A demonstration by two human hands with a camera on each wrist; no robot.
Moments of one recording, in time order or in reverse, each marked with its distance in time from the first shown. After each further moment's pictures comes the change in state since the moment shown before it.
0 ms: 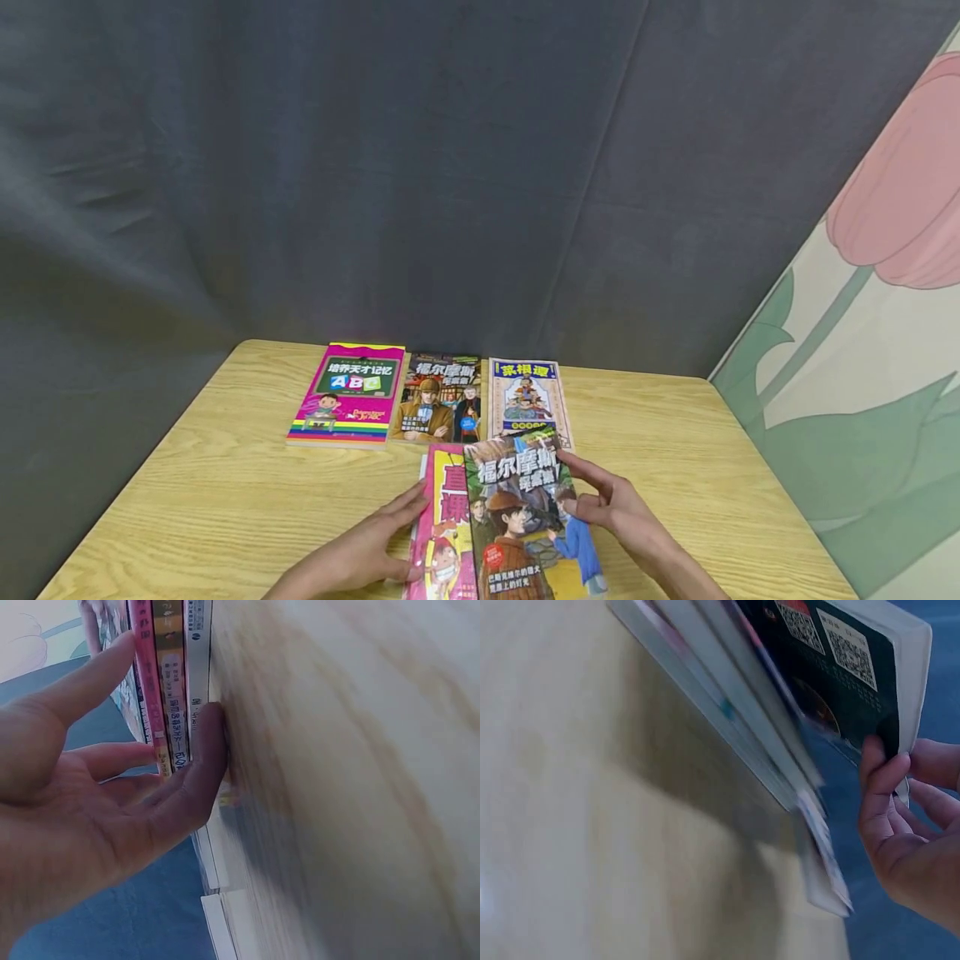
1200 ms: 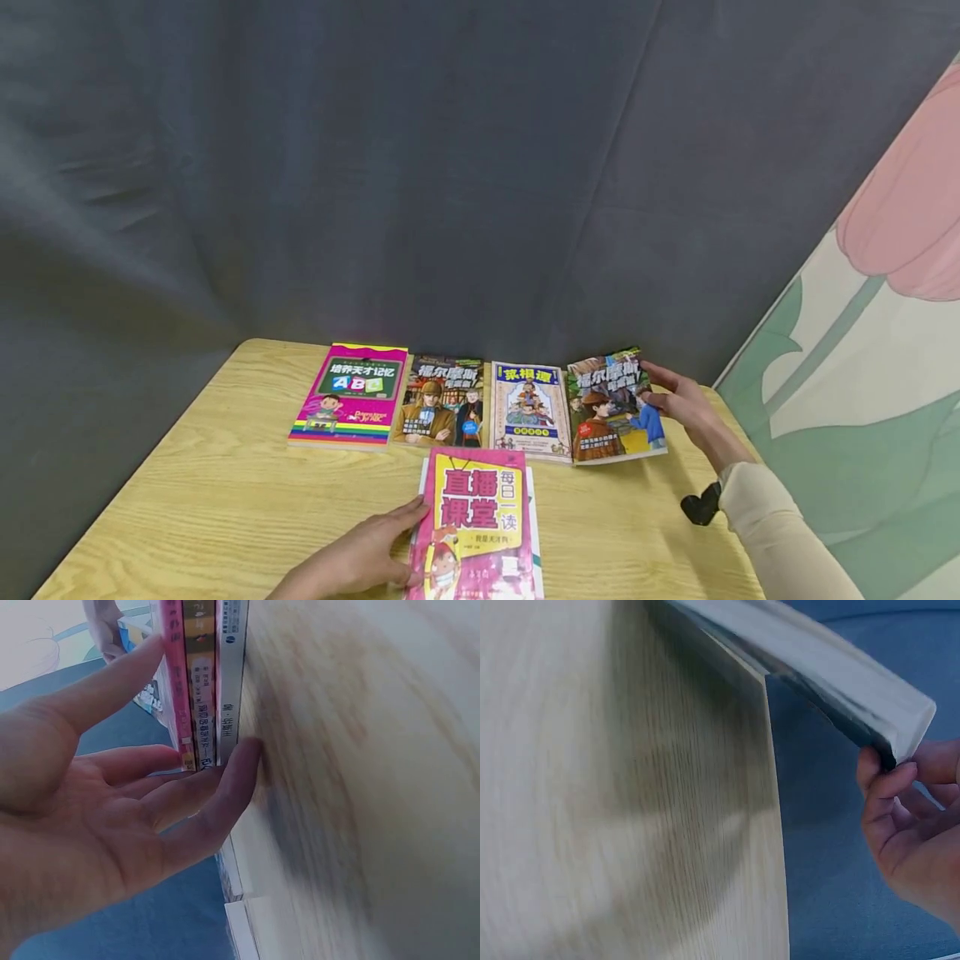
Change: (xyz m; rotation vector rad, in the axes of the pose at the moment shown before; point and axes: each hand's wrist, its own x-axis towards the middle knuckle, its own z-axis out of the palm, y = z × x) left_hand 0.004 0.010 -0.002 0.067 -0.007 -0.128; right_hand 0.079 -0.032 -0.165 -0.398 0.325 0.013
